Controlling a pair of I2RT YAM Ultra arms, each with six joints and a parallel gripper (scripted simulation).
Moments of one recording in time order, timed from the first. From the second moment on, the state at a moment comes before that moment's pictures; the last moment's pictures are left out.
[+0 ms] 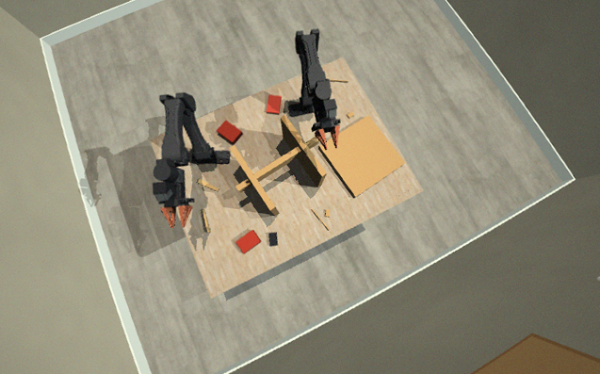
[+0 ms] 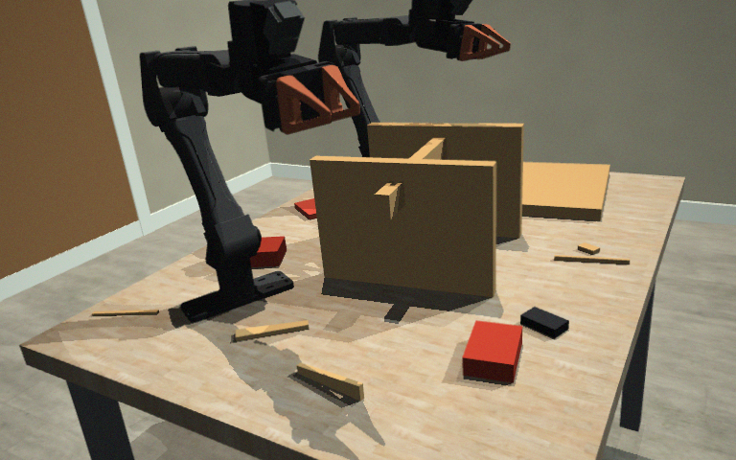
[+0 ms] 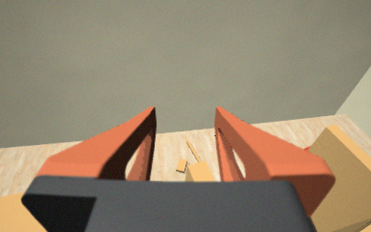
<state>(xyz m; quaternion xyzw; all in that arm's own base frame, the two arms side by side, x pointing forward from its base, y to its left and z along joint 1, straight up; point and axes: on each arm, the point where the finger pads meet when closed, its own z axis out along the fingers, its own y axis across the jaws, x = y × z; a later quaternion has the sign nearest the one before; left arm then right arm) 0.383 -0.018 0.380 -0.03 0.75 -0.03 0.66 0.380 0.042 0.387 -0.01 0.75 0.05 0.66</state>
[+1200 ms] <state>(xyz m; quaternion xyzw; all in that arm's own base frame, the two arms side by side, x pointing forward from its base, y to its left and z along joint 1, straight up) 0.382 0.001 0.408 0.00 0.71 0.00 0.71 0.381 0.001 0.409 0.00 0.71 0.00 0.71</state>
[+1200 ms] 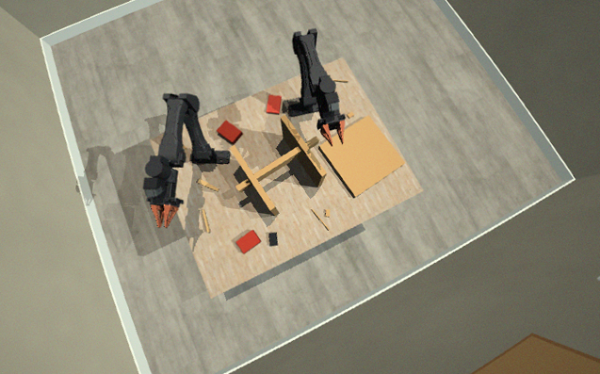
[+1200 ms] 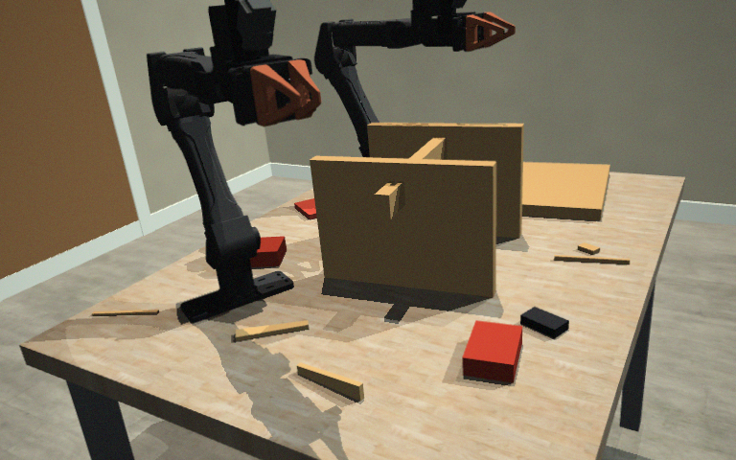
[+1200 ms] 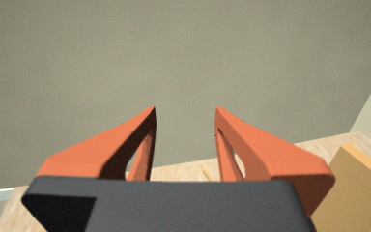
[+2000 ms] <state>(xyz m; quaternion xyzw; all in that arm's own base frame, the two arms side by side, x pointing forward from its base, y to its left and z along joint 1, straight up) 0.382 0.001 0.408 0.00 0.71 0.00 0.71 0.413 0.002 0.308 -0.03 0.82 -0.02 0.57</state>
